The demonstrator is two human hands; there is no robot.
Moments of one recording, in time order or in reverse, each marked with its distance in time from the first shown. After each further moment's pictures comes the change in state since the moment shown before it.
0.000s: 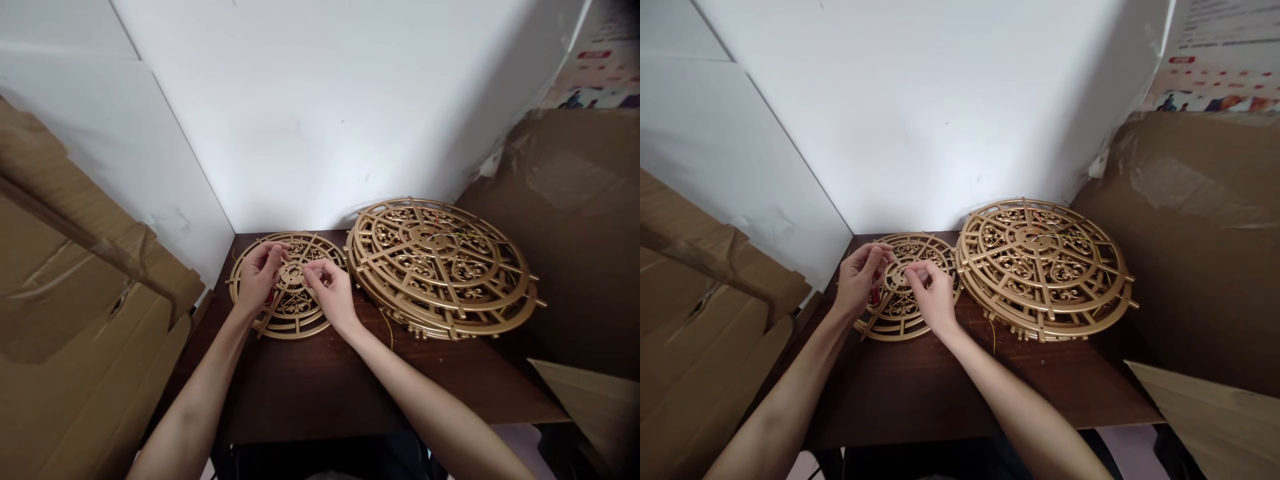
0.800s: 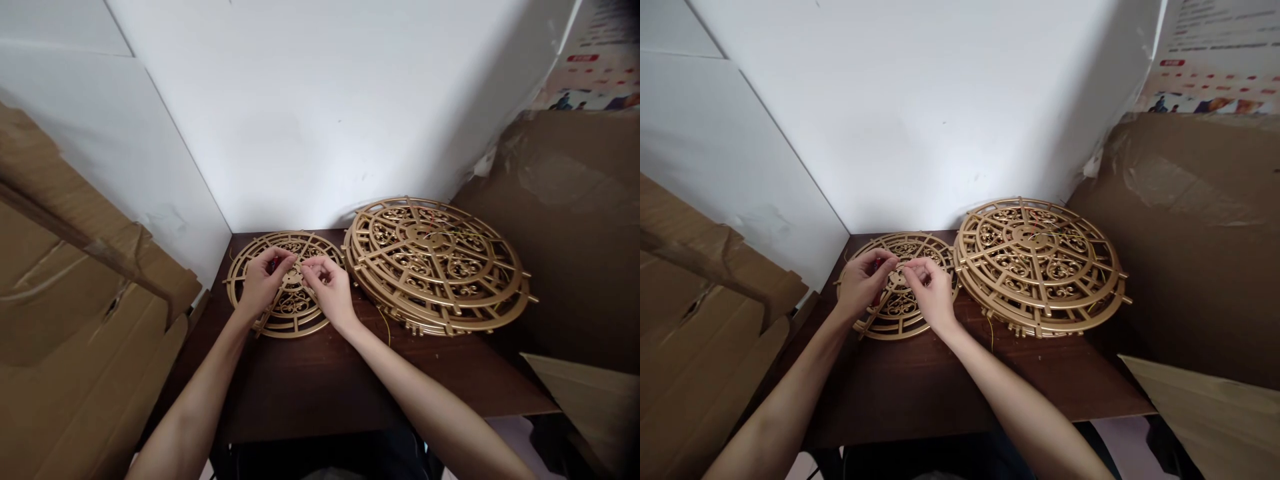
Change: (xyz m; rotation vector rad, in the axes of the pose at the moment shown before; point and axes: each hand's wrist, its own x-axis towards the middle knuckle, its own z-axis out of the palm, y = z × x) left_hand -0.005 0.001 0.002 0.433 -0.052 0.101; right_hand 0.002 -0.004 -0.001 0.021 -0.010 -0.012
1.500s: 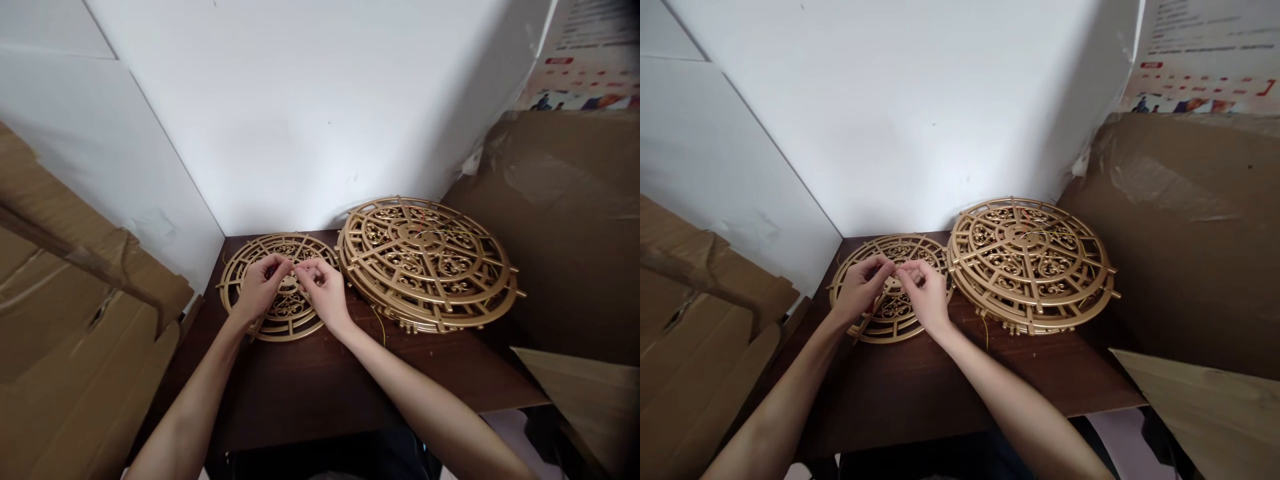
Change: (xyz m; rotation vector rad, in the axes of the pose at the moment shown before) left_hand -0.001 0.003 0.002 0.012 -0.120 -0.039; right_hand 0.000 0.001 0.001 0.029 0.018 0.009
